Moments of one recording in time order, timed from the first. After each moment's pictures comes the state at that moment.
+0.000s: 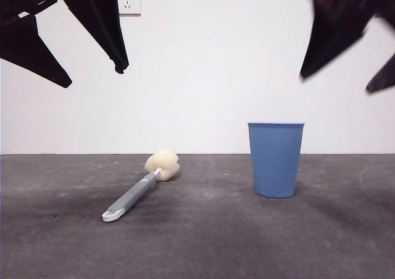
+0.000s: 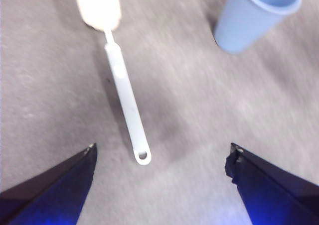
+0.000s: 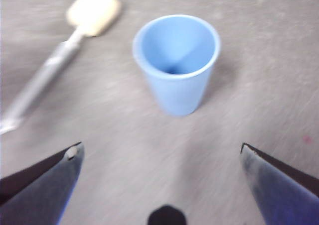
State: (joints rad) left arm -0.68 1.08 0.87 -0.58 -0.07 -0.32; right arm 0.55 0.86 0.66 -0.42 0.07 0.13
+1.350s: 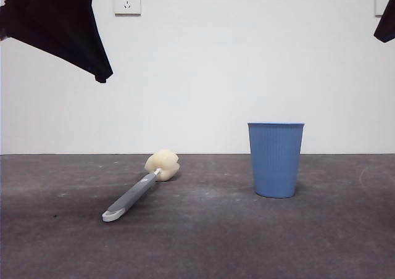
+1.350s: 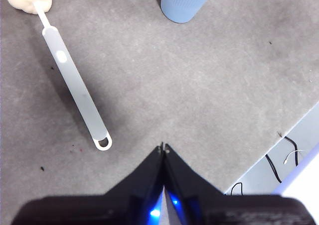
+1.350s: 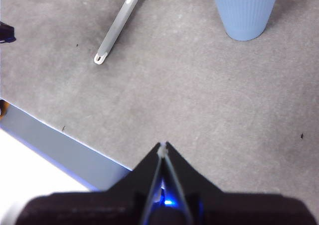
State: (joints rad) left arm -0.68 1.08 0.87 -0.60 0.11 -0.22; right arm 0.56 0.75 0.81 -0.86 -0.18 0.24
